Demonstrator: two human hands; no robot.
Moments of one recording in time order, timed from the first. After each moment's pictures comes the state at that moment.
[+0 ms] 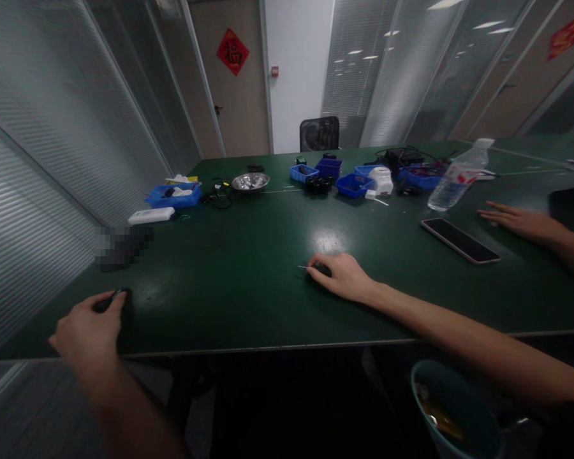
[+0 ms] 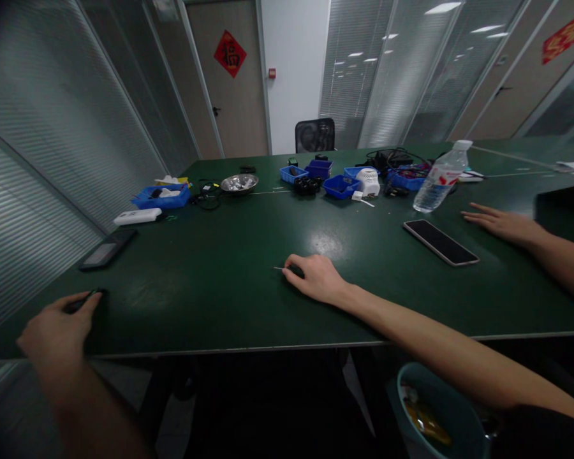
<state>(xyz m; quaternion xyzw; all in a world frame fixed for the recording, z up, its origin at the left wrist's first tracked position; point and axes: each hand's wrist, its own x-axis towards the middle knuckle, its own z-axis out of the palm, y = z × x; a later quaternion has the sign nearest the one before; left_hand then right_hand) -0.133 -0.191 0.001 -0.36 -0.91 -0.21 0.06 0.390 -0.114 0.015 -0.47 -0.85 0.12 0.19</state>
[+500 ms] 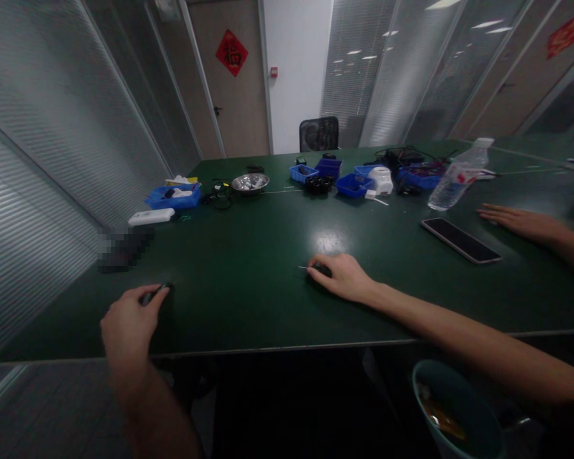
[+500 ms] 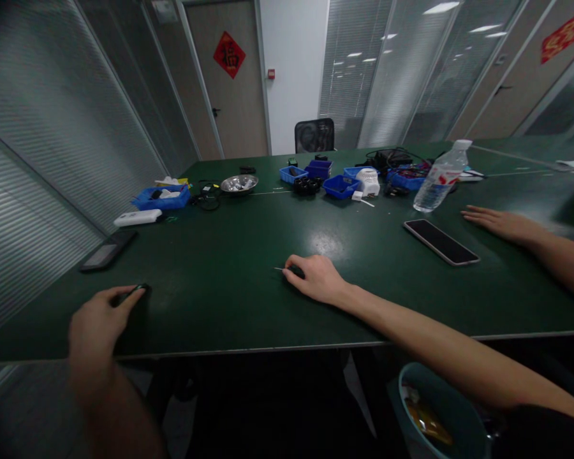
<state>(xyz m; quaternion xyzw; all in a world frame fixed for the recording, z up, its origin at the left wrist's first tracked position) -0.075 -0.181 0.008 -0.47 -0.86 -0.19 -0.01 0.390 -0.115 0.016 -0.47 -0.85 0.12 0.19</state>
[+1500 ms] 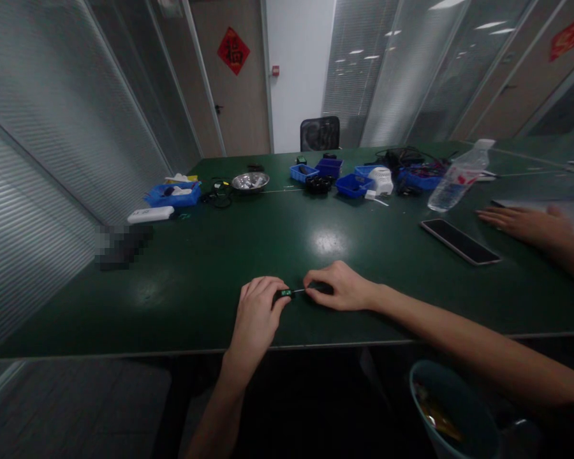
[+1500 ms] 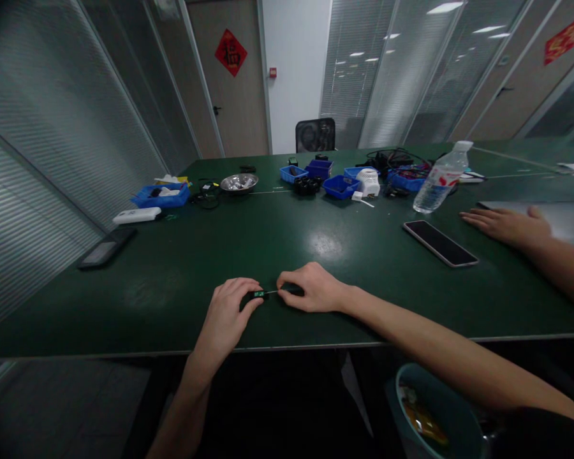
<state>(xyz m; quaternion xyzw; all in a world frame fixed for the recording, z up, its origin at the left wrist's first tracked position) 0.144 -0.195 0.006 -0.78 -0.54 -0.30 -0.14 0.394 -0.122 0.015 -0.27 -0.93 0.17 0.19</state>
